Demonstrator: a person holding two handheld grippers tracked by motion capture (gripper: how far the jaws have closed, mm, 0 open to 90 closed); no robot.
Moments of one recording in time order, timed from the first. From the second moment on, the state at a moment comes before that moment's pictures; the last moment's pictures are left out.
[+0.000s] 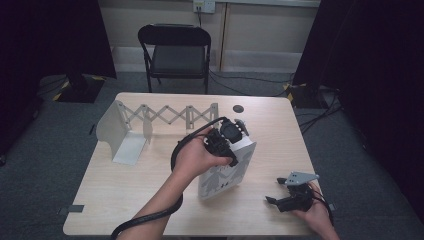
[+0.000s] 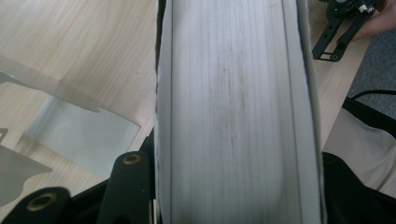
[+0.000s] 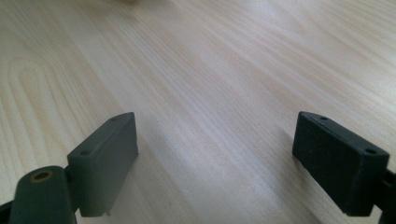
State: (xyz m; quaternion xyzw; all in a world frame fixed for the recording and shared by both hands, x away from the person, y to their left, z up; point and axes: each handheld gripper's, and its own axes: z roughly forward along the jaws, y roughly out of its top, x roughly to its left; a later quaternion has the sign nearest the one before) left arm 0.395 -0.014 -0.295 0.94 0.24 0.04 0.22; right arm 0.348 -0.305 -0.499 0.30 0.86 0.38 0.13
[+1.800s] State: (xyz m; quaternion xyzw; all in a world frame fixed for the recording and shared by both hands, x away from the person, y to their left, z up) left arm 0.415 0.045 -0.275 0.91 0.36 0.06 0.22; right arm 0.346 -0.305 -0.499 0.32 0.86 0.37 0.14
